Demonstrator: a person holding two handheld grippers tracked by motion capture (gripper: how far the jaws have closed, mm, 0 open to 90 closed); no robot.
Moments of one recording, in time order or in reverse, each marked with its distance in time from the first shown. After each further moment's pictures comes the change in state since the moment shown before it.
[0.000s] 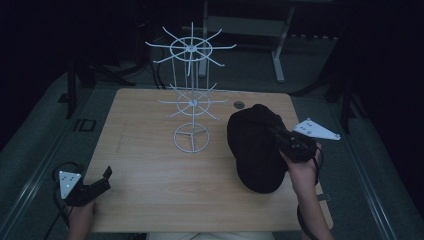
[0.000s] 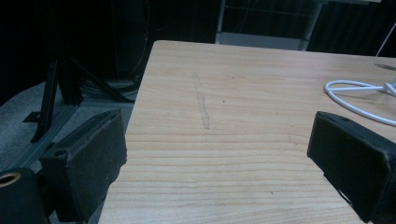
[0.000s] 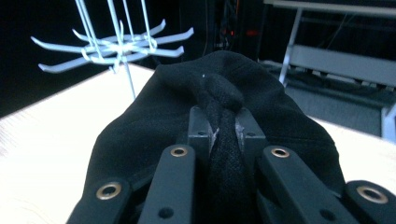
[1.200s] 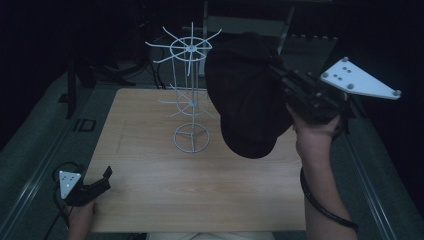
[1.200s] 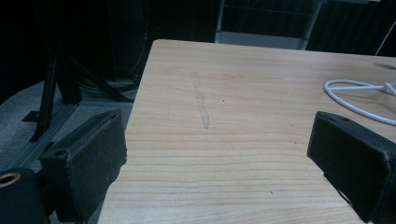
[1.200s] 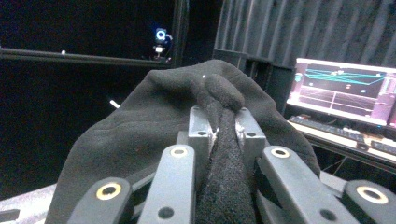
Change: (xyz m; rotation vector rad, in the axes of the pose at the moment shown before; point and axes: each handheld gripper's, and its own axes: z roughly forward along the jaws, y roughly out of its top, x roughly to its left) left arm 0.000 0.000 0.000 0.002 -0.003 -0.001; right arm 0.064 0.168 -0.054 -0.362 0.099 -0.168
